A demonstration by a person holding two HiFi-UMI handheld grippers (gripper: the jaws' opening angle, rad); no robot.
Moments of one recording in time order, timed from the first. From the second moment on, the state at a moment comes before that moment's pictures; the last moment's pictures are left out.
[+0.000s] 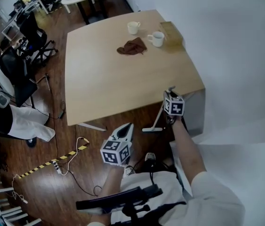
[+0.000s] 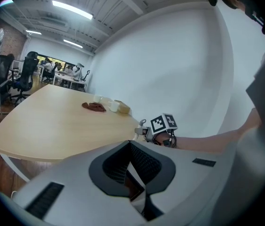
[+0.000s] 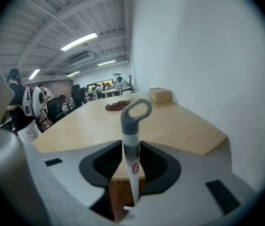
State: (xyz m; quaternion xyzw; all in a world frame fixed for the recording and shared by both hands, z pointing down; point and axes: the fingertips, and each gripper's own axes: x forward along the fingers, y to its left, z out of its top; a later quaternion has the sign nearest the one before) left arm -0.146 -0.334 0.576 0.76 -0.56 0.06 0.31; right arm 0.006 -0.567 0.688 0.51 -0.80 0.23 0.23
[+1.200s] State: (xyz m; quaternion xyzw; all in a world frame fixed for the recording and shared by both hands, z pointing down) left arm -0.148 -0.284 0.533 0.81 -0.52 0.03 0.26; right arm 0.001 -0.425 0.456 0.48 -0.86 0.09 0.14
